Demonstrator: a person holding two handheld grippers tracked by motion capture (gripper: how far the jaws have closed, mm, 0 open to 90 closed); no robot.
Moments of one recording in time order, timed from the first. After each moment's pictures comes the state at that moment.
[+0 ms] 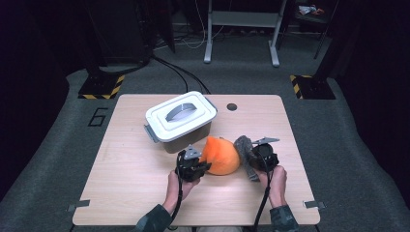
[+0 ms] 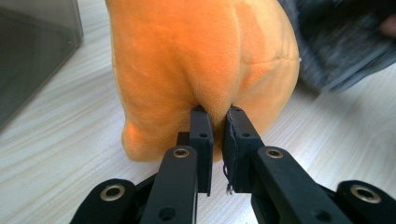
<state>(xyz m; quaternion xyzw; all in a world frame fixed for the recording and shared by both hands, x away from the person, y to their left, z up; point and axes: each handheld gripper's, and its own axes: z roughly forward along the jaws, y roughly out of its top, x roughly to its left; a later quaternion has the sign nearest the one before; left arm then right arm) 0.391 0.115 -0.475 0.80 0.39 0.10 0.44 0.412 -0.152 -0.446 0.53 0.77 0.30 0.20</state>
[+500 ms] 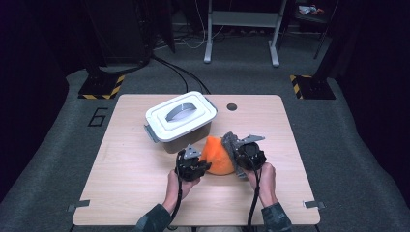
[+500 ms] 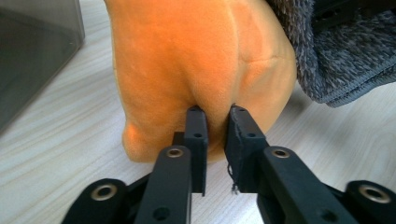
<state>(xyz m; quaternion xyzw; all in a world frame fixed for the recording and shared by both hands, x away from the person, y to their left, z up) 0.393 0.116 -0.475 0.80 0.39 0.10 0.45 0.409 -0.111 -0.435 0.47 0.80 0.30 0.20</state>
